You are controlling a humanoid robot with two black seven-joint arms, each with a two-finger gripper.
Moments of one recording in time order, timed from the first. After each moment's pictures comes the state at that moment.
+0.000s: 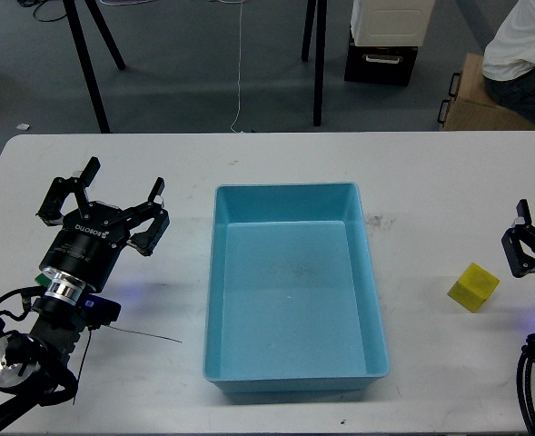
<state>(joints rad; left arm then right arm) -0.29 0.54 -0.61 -1.56 -0.62 -0.48 -0.49 -0.27 0.00 1.70 1.59 0.17 0.30 -0.01</state>
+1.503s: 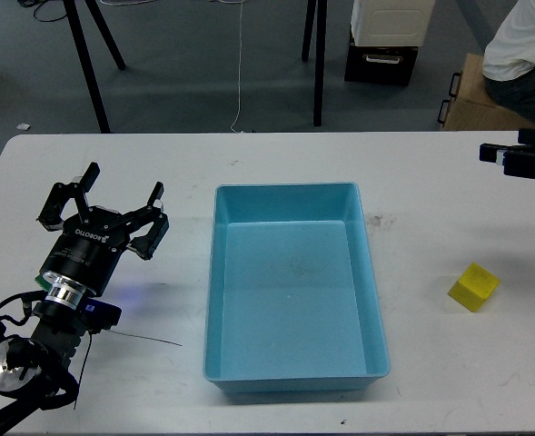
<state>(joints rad) -0.29 0.54 -0.61 -1.56 -0.62 -0.47 -0.49 0.96 -1.11 0.34 1.33 -1.73 0.35 0.49</state>
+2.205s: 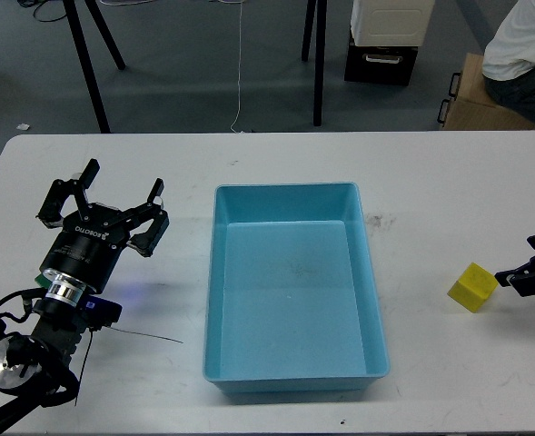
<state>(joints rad) -0.30 0.51 -0.61 -1.56 -0.62 -0.47 -0.49 1.12 -1.02 -0.11 1.33 -1.92 0.42 0.49</state>
